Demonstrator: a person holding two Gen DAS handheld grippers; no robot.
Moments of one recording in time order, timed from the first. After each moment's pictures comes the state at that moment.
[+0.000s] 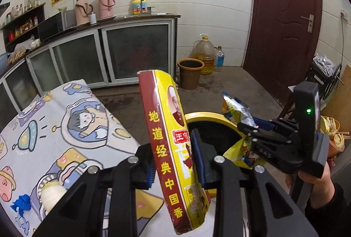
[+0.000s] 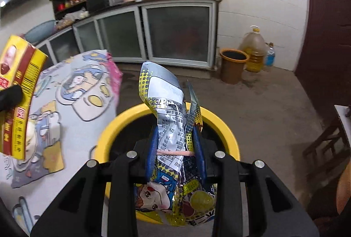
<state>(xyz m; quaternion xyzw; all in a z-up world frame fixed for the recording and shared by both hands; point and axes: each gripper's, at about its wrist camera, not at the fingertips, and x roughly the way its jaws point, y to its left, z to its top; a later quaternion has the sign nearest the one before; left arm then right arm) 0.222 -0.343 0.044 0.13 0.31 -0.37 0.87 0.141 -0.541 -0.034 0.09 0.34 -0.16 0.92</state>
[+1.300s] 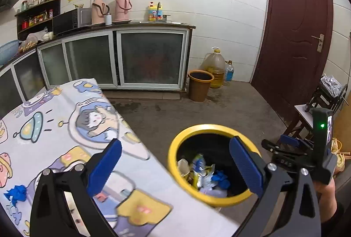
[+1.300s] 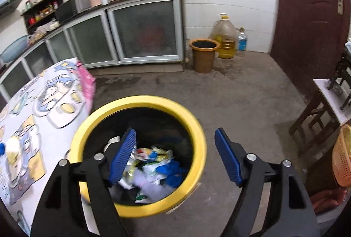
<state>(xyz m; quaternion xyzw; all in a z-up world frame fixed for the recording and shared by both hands) 0.236 -0.308 0.046 0.07 0.29 -0.34 0.89 0.106 -0.568 -0.042 0.14 0.34 -0.23 0.90</state>
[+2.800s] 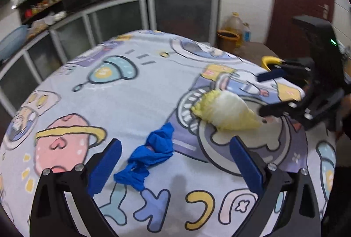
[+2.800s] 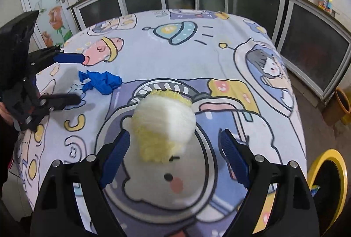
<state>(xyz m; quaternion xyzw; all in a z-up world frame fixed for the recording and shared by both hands) 0.346 0.004 -0.028 0.17 0.37 -0.34 0.85 0.301 -0.211 -0.046 -0.03 0.43 0.18 0.89</state>
